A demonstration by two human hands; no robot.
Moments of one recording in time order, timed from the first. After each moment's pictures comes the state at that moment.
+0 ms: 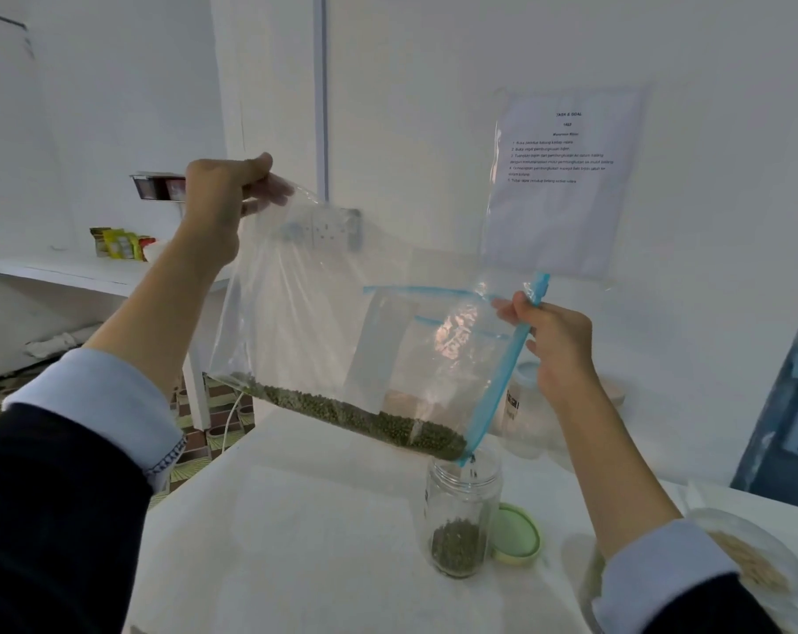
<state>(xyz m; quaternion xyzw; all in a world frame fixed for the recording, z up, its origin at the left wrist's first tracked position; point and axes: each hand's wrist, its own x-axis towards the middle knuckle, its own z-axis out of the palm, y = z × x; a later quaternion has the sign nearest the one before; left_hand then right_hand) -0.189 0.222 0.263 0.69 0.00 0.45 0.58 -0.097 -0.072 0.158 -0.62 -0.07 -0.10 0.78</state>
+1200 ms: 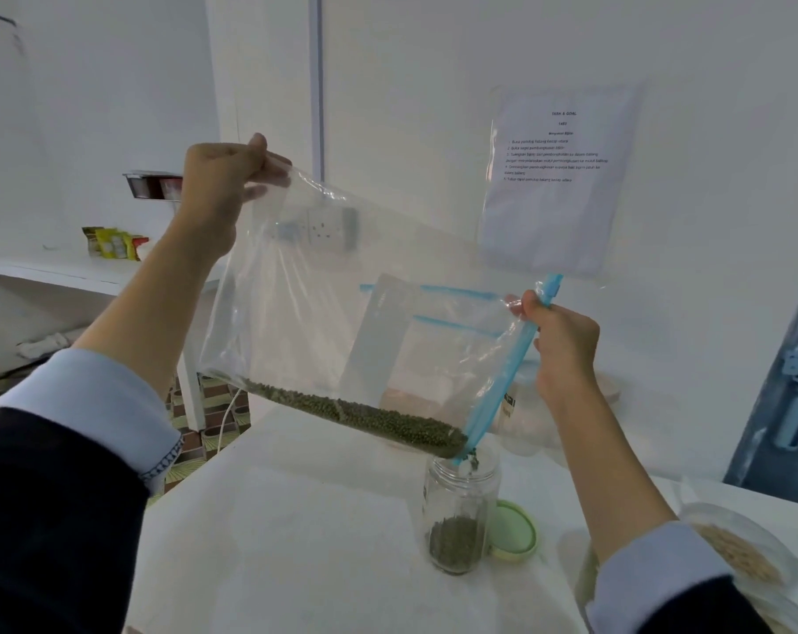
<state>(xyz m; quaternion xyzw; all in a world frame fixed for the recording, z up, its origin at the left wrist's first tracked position) -0.192 0.213 0.270 0.72 -0.01 0.45 0.52 -0.102 -0.074 0.160 -0.60 0.00 -0.11 0.79</state>
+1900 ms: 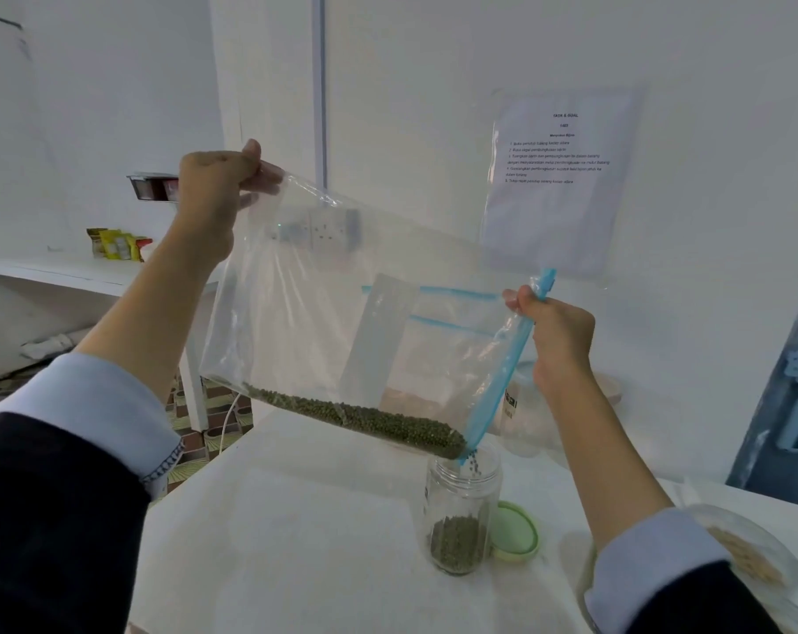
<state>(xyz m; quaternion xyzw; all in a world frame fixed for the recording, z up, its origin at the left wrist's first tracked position) -0.195 0.217 0.266 0.71 0.01 0.46 0.53 -0.100 -0.069 0.168 -0.61 -0.02 -0.10 0.78</state>
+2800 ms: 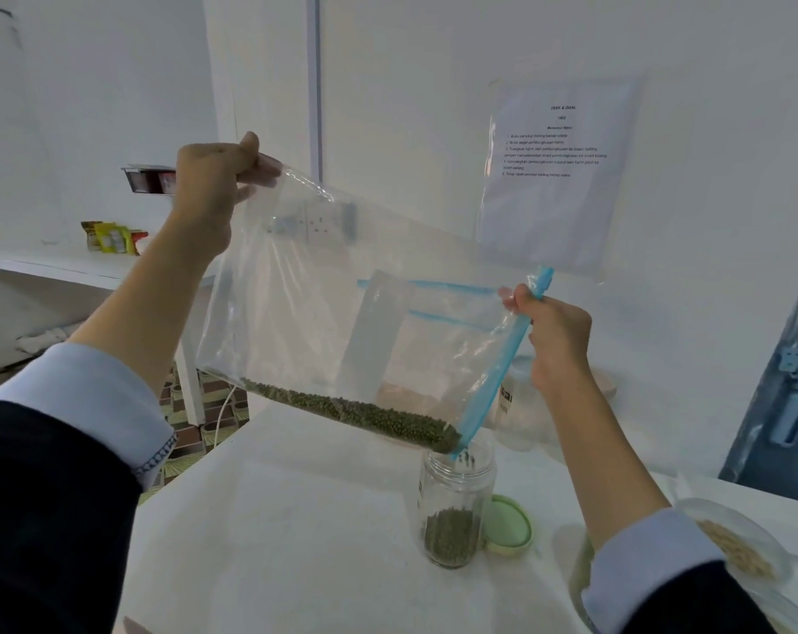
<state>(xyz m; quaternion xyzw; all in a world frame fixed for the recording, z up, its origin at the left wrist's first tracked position) -0.193 0.212 0.265 0.70 0.01 0.46 0.54 -0.099 -0.075 0.163 -0.62 -0.02 -0.10 0.78</state>
